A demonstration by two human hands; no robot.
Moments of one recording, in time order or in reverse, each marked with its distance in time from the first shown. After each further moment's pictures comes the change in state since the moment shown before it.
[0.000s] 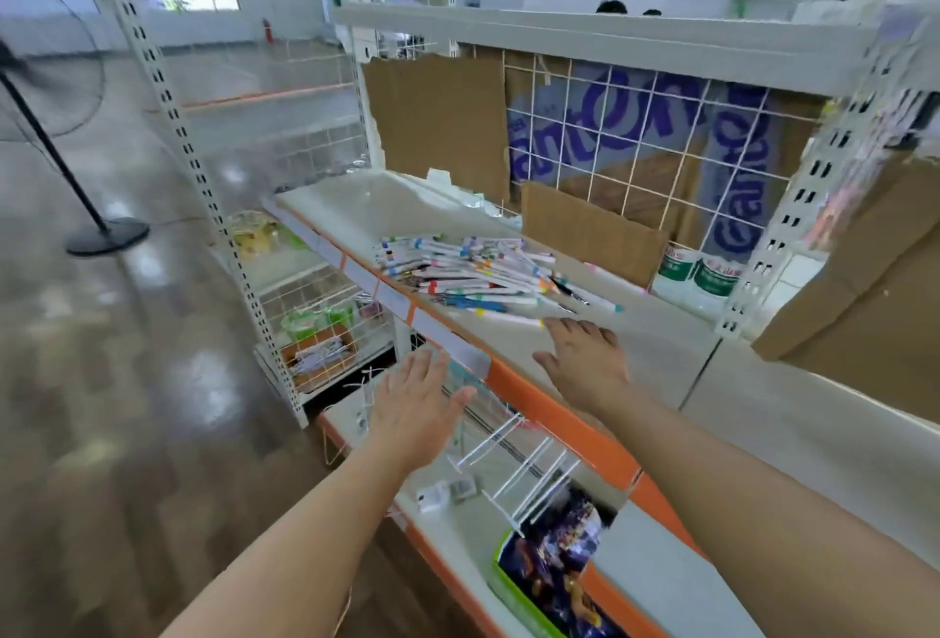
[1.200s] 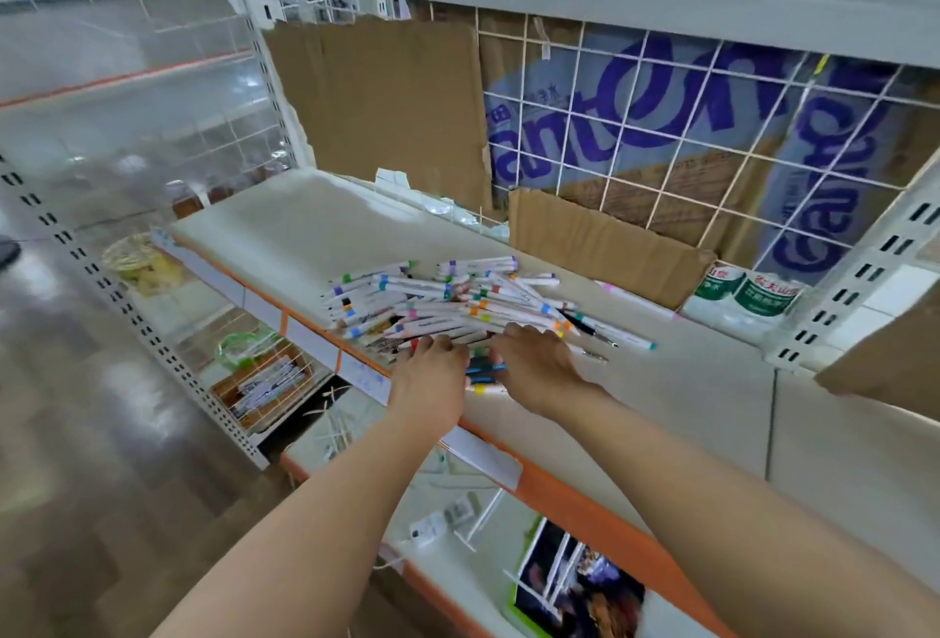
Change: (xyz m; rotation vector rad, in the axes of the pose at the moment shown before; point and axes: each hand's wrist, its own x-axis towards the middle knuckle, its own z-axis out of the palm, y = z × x) left_hand 0.198 -0.017 -0.010 0.212 0.068 0.272; right_hand 0.158 -0.042 0.025 0.024 -0.010 -0.053
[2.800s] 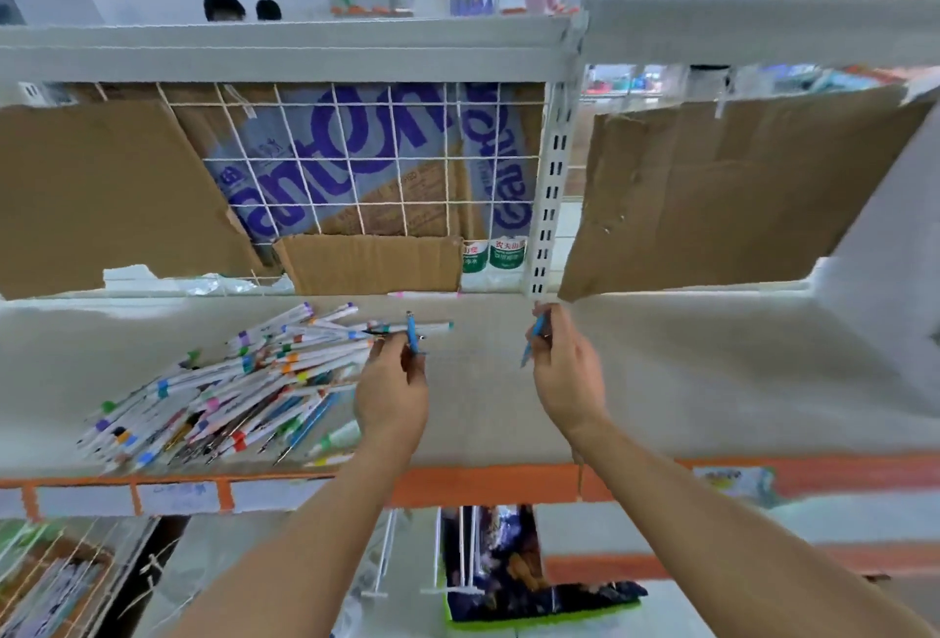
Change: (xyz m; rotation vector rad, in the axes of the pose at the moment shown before) left_hand -0.010 0.121 -0.020 -0.823 0.254 0.159; right_hand -0.182 0.065 -0.022 0.537 0.831 0.784
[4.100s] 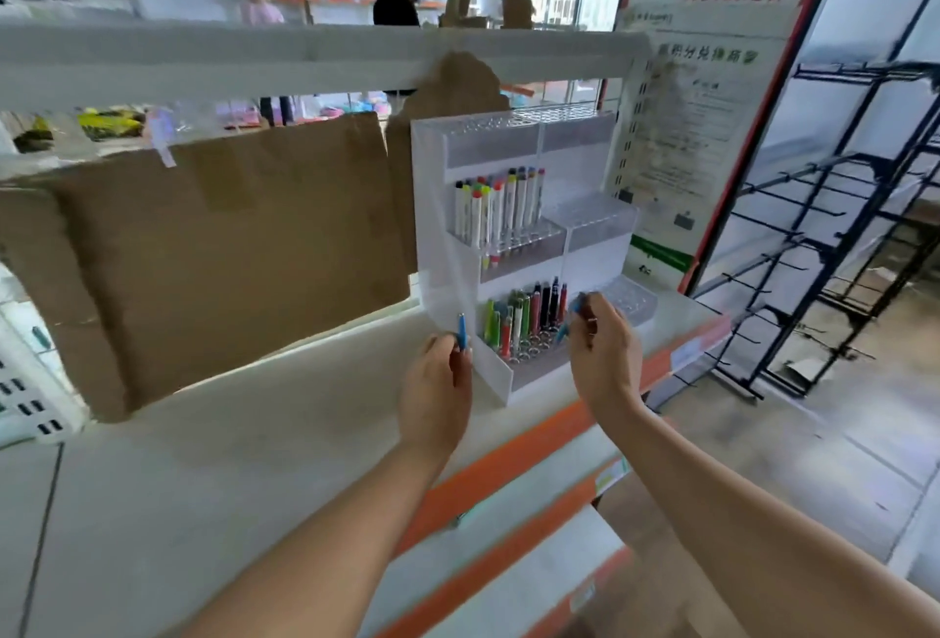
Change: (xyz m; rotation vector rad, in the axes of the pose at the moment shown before) left_hand -0.159 0.363 0.330 -0.352 -0.367 0.617; right_hand 0.003 0.300 -0.394 -0.254 0.624 0.242
